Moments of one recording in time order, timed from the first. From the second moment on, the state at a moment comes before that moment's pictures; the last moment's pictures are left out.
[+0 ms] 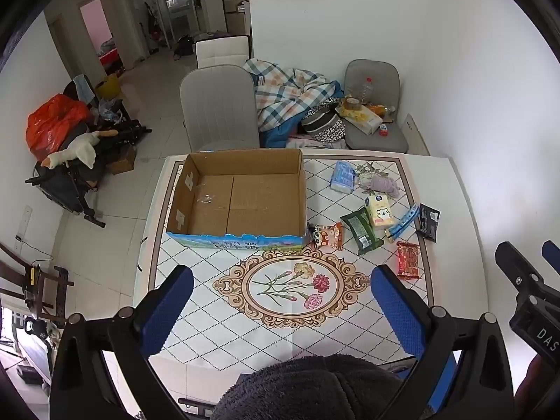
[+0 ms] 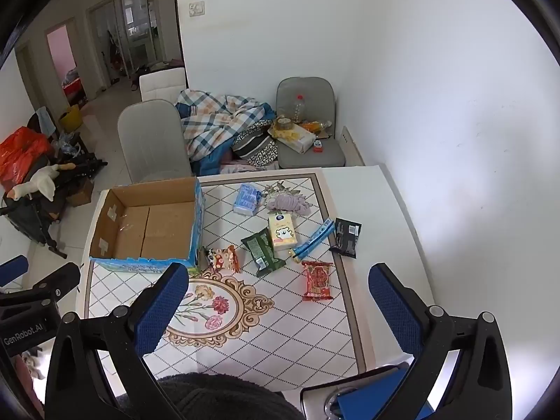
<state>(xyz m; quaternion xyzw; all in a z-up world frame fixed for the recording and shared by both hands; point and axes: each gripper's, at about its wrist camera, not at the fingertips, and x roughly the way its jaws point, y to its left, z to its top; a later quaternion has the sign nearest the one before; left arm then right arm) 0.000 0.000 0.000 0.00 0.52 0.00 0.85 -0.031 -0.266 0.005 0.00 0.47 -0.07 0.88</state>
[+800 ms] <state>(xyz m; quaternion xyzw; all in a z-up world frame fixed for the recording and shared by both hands) 0.004 0.000 0.000 0.01 0.52 0.00 0.86 -0.030 -0.262 0.011 -0.01 0.45 -0.07 0.89</state>
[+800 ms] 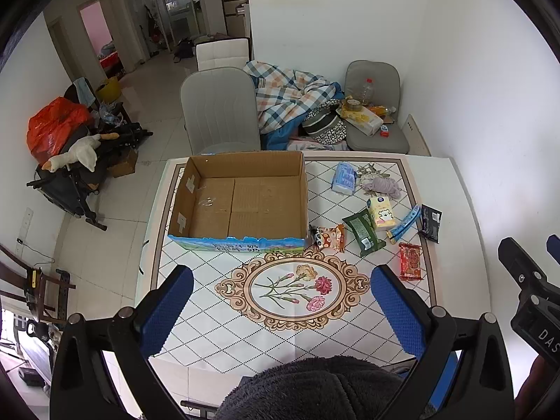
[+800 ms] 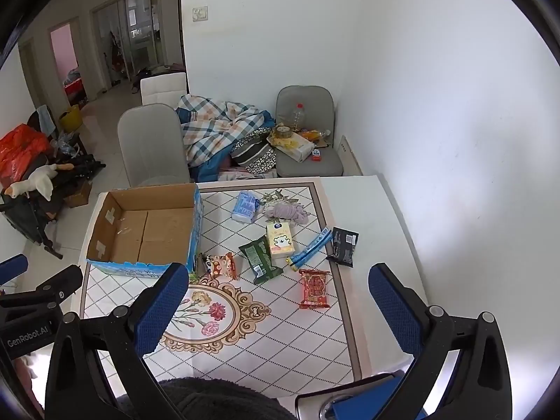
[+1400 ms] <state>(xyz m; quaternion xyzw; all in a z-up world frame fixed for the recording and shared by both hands) 0.003 -0.004 -0.003 0.01 0.52 -0.01 0.86 -0.029 -0.268 0.009 0.00 0.46 -0.08 0.89</state>
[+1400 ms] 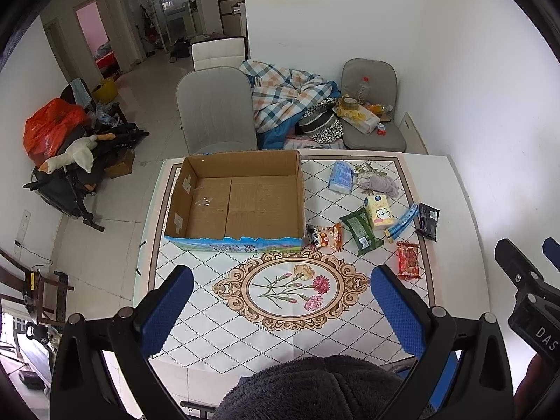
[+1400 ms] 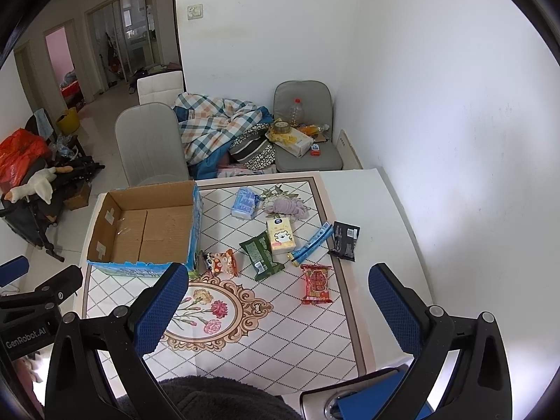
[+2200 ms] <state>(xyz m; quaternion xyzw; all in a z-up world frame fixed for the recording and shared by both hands) 0.001 0.003 0.001 0.01 0.51 -0.01 0.86 -0.026 -0.264 0.004 0.00 0.46 -0.07 0.89</state>
